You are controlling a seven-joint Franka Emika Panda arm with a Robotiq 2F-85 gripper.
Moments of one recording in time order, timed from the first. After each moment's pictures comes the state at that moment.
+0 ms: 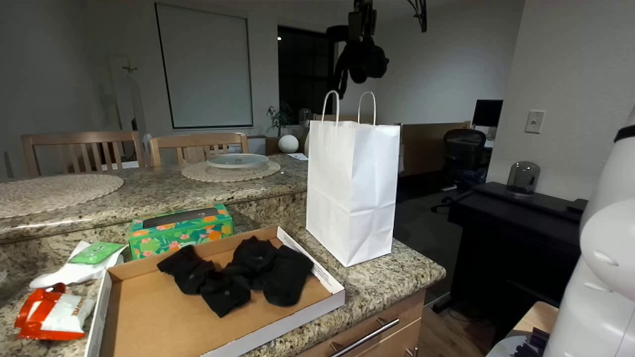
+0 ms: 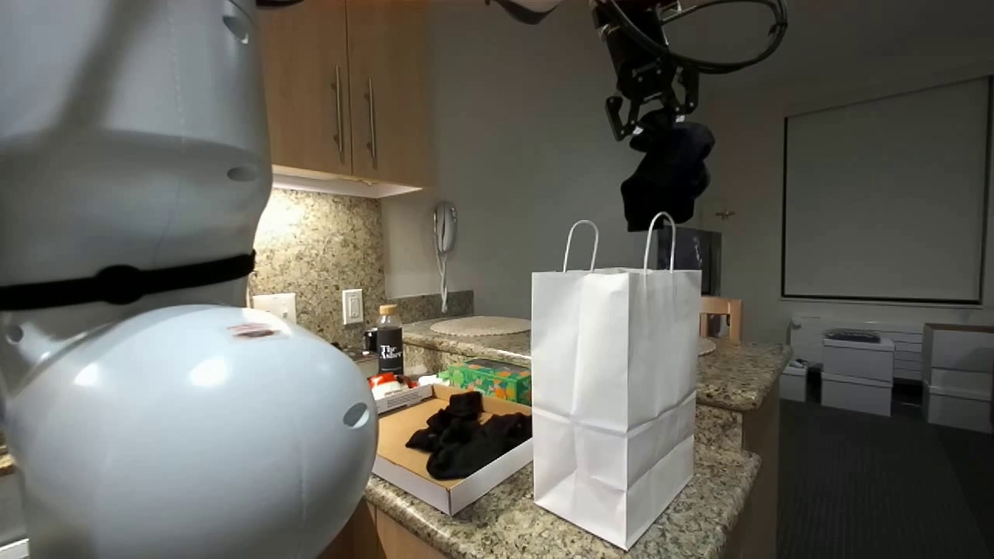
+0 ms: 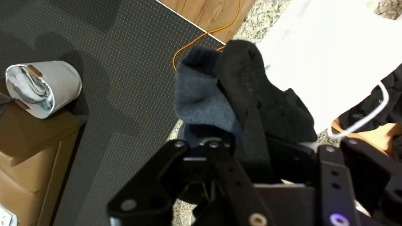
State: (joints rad) arm 0.00 -0.05 -0.07 -1.39 -0.24 1.54 -0.52
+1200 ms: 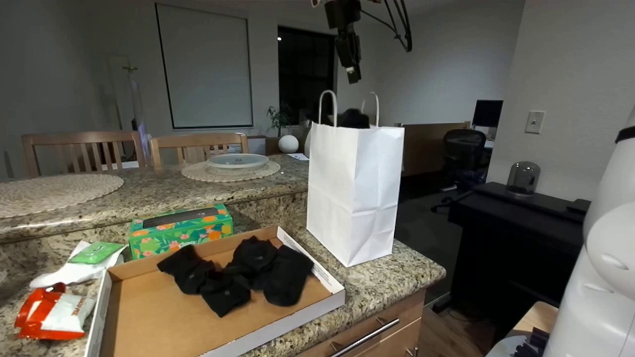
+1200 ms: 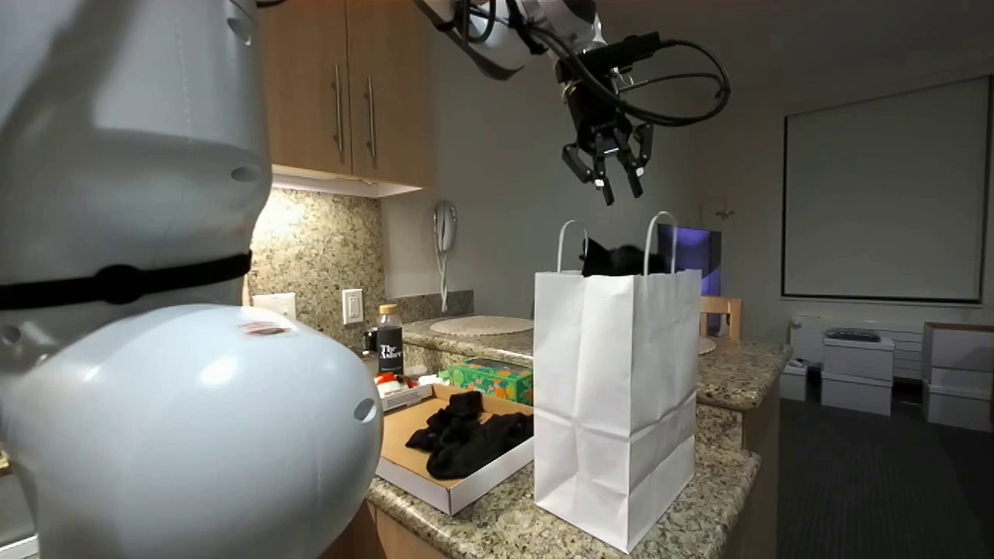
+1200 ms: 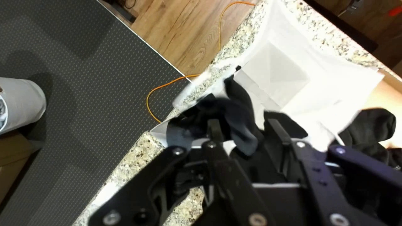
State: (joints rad) arm 0.04 -0.04 0.02 -1.54 -0.32 1.45 -0.53
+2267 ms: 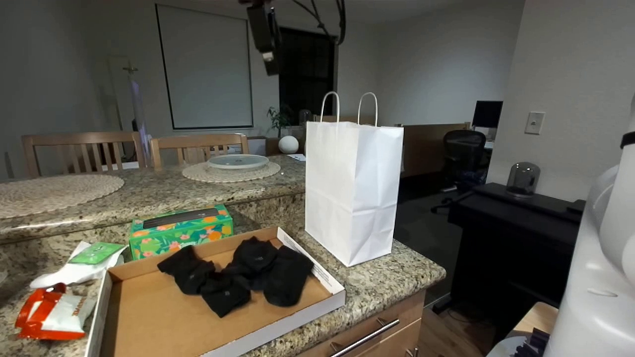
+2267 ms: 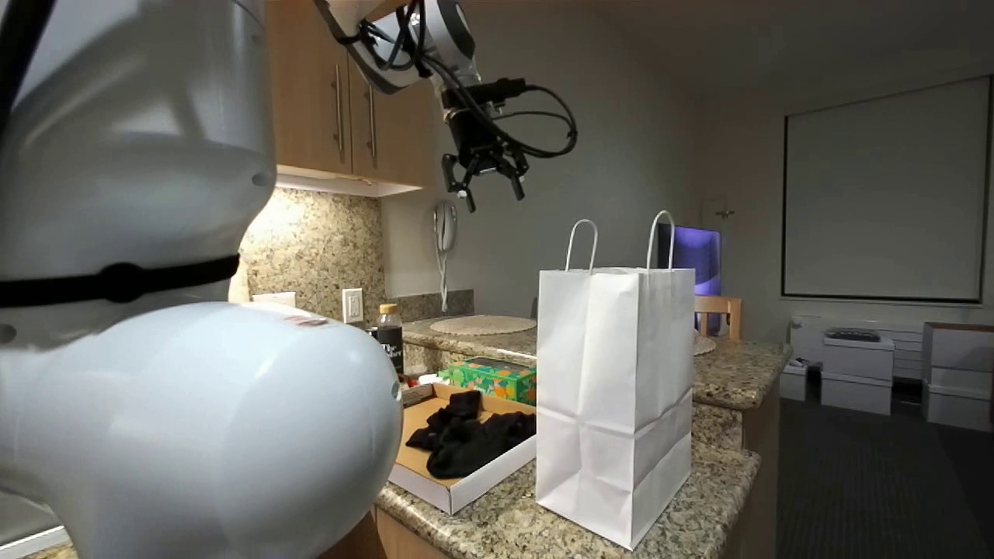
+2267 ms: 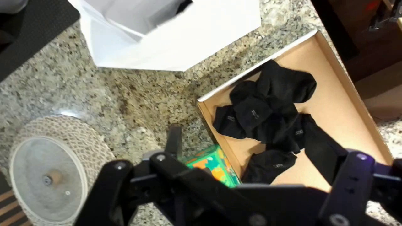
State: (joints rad) arm 0.24 -0.02 0.24 -1.51 -0.32 1.46 -0.47
